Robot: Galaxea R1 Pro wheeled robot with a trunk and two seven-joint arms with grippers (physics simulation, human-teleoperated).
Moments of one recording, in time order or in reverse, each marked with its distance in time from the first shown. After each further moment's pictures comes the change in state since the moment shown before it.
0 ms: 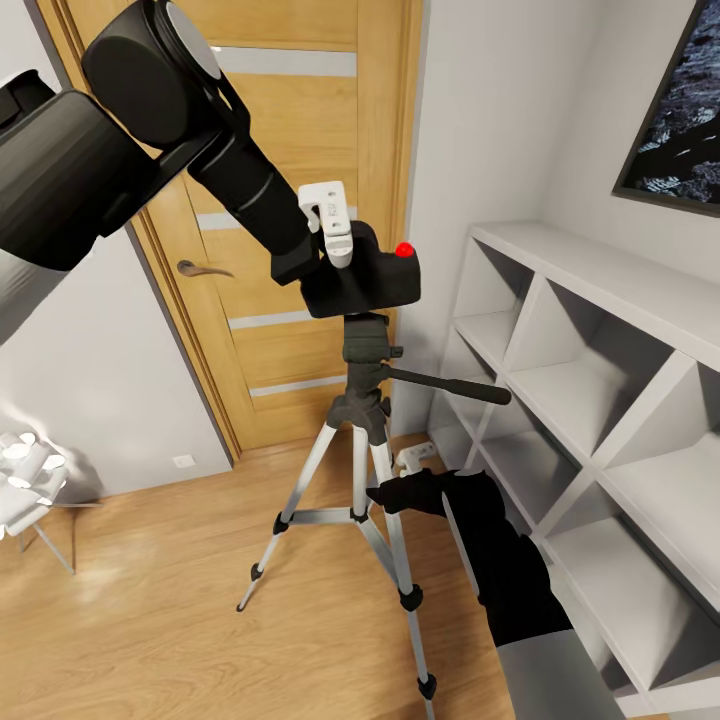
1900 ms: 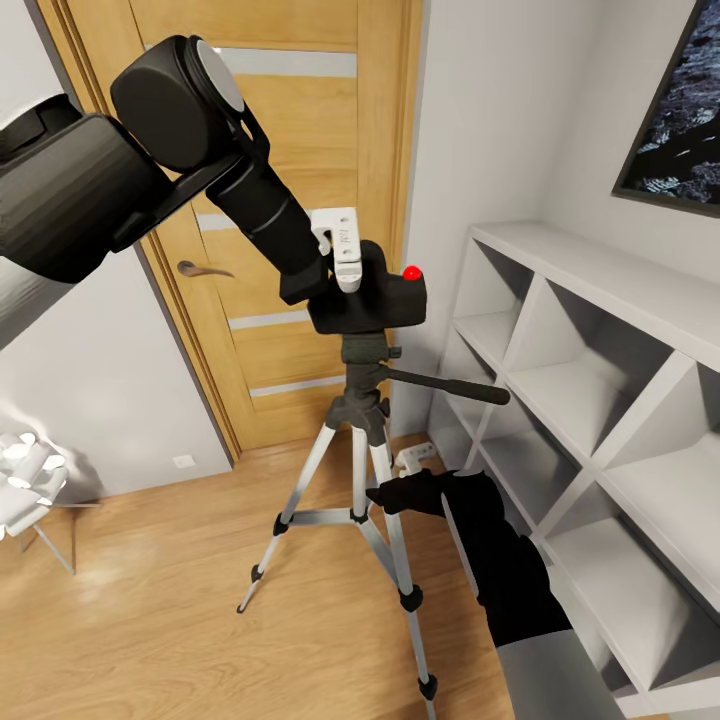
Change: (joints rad) left arm -0.001 -0.002 -0.076 -0.030 0.071 0.004 0.046; right arm 0.000 0.000 0.004 0.003 0.002 -0.001 -0.001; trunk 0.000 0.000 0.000
